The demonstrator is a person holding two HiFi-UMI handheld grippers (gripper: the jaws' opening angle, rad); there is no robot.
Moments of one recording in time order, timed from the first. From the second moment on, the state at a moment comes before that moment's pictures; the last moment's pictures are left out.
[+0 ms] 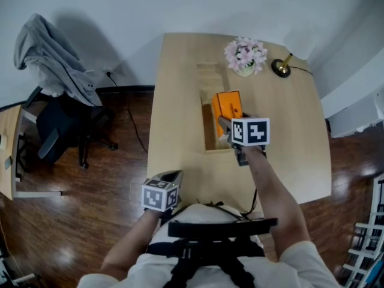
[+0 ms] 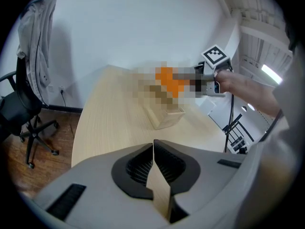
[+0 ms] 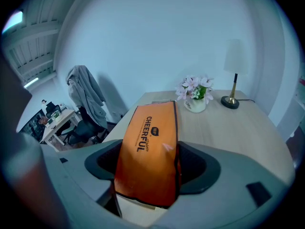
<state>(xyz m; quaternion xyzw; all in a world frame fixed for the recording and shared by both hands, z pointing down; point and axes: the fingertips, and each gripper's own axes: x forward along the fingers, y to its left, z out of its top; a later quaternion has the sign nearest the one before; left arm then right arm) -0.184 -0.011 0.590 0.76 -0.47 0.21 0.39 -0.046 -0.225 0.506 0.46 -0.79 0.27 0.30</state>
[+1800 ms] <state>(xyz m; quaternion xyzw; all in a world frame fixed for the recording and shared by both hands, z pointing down) -0.178 -0.013 0.583 0.77 -0.47 0.21 0.39 -0.078 -0.218 0.558 0.44 -0.78 0.37 0.24</state>
